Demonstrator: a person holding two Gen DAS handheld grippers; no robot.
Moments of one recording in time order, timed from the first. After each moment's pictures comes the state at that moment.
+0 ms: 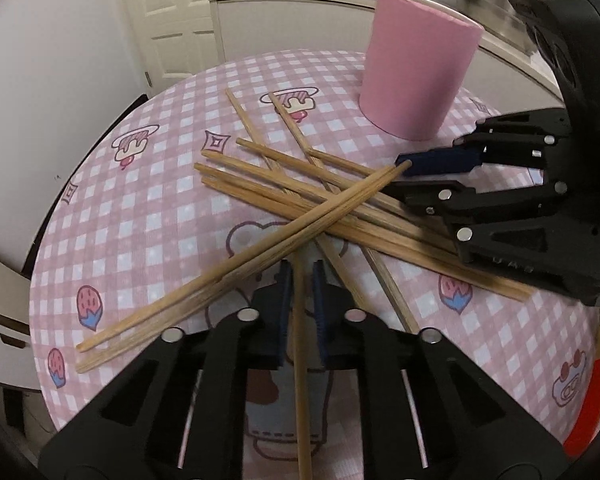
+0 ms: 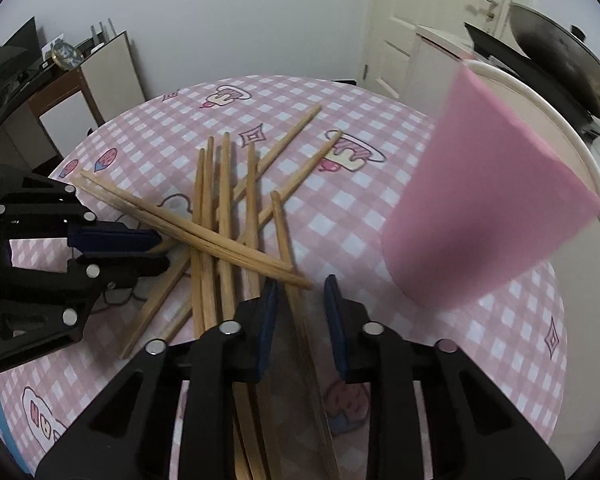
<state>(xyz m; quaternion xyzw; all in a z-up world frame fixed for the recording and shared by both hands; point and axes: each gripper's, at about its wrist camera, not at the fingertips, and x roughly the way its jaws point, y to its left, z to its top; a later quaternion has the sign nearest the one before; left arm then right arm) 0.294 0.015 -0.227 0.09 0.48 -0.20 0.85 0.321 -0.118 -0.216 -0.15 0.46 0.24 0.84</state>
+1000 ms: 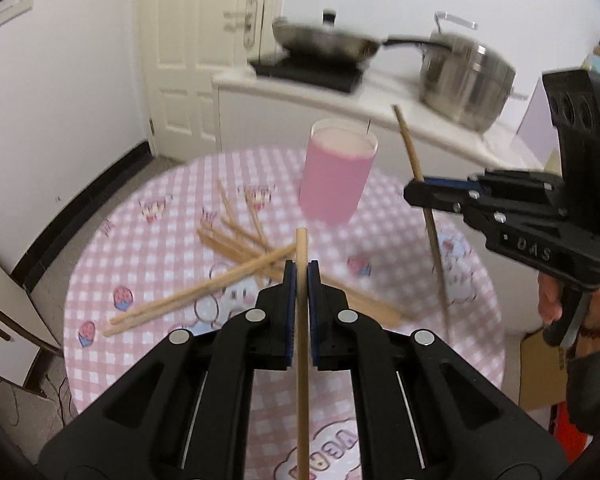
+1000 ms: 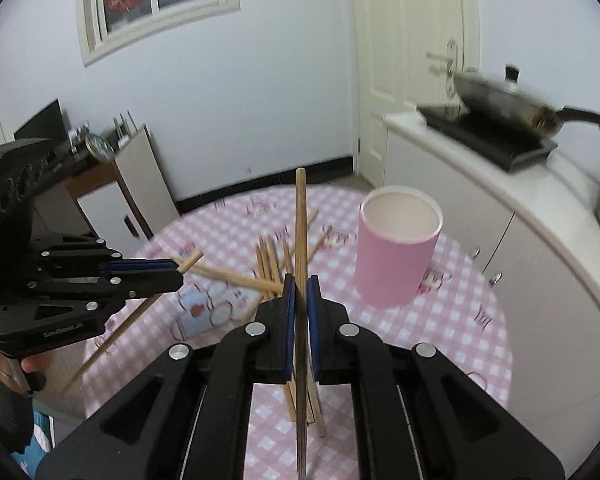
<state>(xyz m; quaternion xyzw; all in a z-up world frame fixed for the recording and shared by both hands) 0.210 0.012 -0.112 0.02 0.37 -0.21 0.90 0.226 -0.174 -0.087 -0.05 0.33 0.26 0.91</state>
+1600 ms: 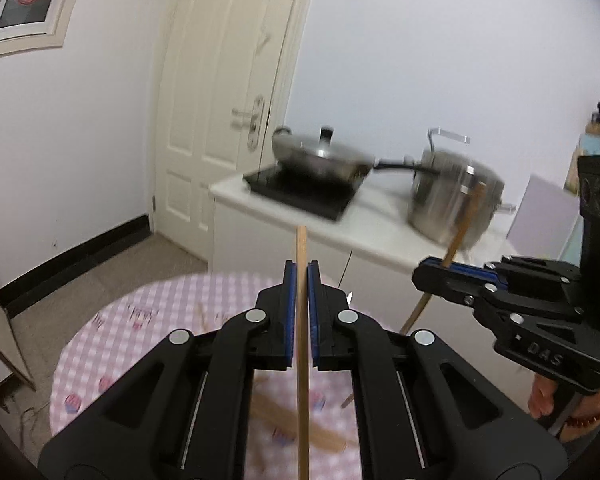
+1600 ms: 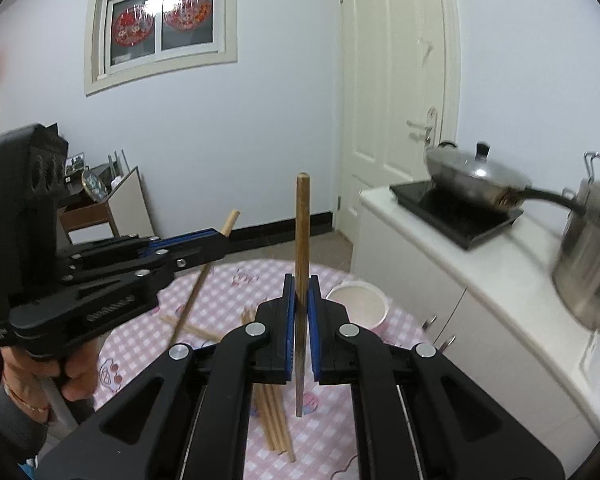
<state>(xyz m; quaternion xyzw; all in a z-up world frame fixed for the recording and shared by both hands) 0.225 -0.017 -0.028 -0.06 0.20 -0.20 0.96 0.221 -0.195 -0.011 -0.06 0.24 0.23 0.94</state>
